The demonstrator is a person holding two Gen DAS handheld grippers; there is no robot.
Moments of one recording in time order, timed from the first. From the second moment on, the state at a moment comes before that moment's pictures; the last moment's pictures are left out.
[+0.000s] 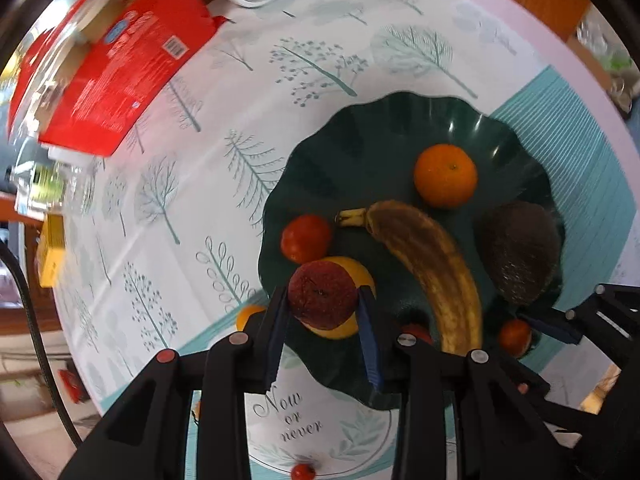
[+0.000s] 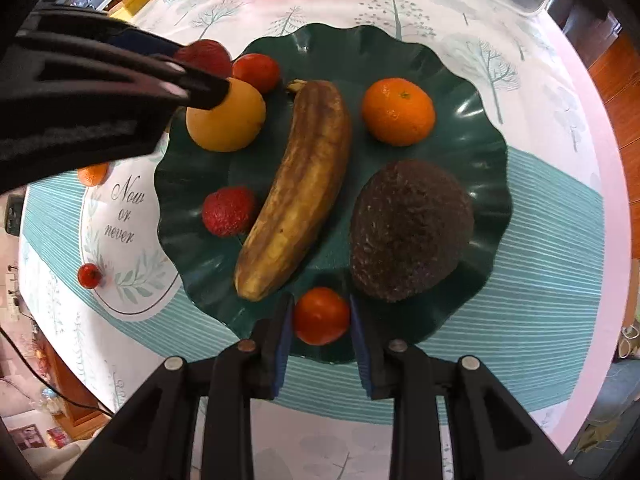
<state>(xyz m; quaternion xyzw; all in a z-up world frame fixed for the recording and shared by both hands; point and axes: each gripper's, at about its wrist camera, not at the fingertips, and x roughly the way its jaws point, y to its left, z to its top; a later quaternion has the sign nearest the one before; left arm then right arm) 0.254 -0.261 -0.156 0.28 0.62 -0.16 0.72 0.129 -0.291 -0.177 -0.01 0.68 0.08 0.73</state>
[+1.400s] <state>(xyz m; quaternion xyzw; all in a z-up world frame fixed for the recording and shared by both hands) 0.087 -0.011 -0.078 0.06 0.56 0.07 0.82 0.114 -0.119 -0.096 -0.14 0.62 0.21 0.75</state>
